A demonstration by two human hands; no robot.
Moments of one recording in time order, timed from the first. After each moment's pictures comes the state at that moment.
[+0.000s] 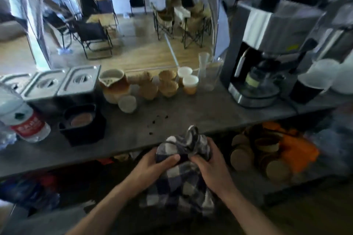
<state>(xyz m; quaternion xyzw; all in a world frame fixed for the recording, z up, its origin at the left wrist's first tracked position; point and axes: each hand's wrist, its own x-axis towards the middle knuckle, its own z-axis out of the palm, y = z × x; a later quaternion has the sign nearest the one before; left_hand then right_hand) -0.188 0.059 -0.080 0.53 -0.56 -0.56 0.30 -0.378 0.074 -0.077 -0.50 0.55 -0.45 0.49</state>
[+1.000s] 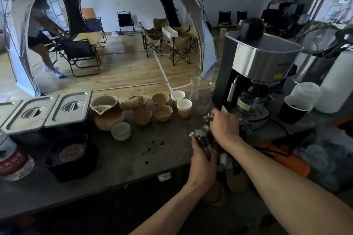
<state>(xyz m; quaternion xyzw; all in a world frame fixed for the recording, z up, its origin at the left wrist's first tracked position) -0.321 -0.006 -0.073 0.50 -0.58 -0.51 0.39 -0.432 -0.106 -0.042 -0.62 0.77 -0.12 -0.08</state>
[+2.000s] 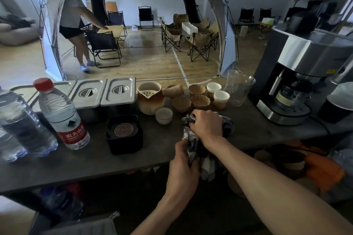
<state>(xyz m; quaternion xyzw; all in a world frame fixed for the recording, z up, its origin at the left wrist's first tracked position) -0.157 0.050 -0.081 0.59 -0.57 -0.40 0.41 -0.261 -0.083 -0.054 -0.72 0.67 -0.17 -0.04</state>
